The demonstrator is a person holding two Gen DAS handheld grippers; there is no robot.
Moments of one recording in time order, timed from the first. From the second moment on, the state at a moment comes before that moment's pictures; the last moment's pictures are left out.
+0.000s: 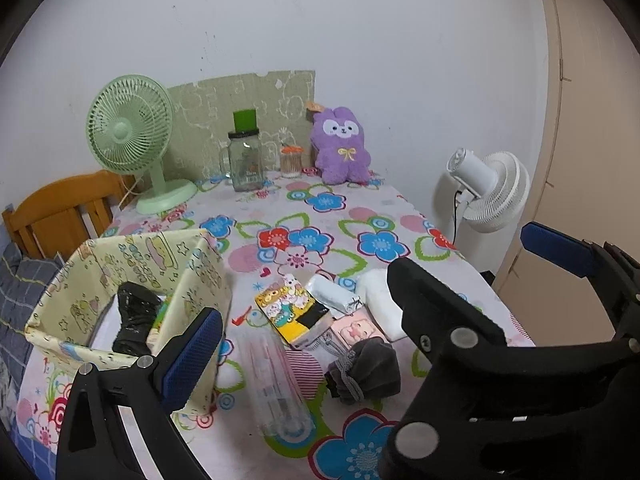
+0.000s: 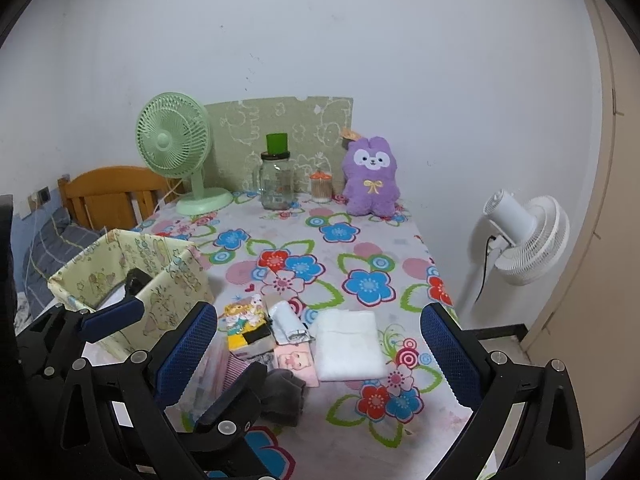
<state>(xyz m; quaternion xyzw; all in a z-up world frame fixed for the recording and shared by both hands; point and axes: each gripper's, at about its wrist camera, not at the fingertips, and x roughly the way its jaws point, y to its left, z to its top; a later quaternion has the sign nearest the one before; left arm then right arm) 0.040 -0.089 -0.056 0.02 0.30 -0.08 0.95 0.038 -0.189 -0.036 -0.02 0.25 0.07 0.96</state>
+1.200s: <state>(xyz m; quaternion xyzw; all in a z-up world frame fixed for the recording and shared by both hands) 0.137 -0.093 -0.125 0.02 0.42 -0.04 0.91 0.129 -0.213 -0.107 0.01 0.35 0.05 0.94</state>
